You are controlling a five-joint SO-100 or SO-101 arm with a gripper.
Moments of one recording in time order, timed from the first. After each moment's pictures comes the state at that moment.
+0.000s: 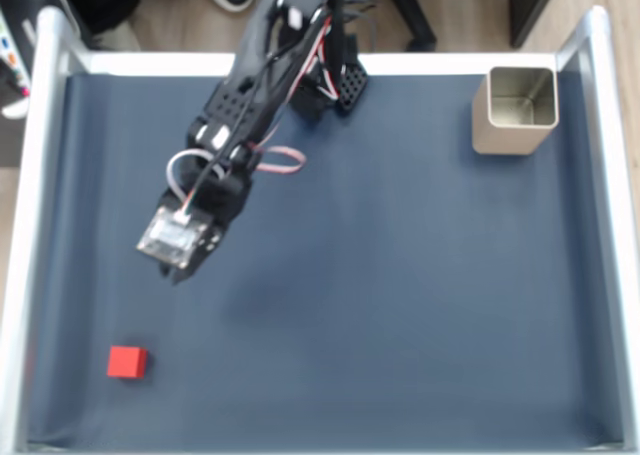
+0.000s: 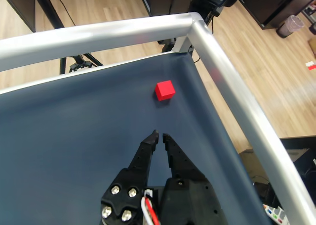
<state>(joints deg) 27.9 103.9 109.7 30.8 -102.4</state>
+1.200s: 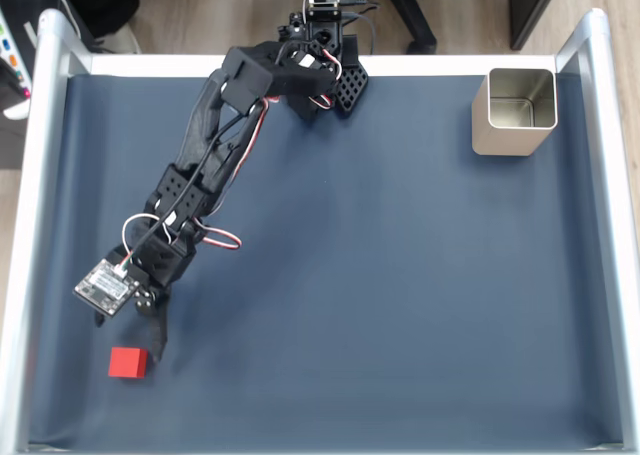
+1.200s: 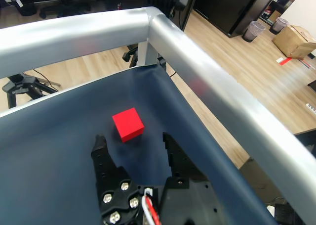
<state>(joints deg) 35.0 59.5 86.3 -7.2 -99.2</state>
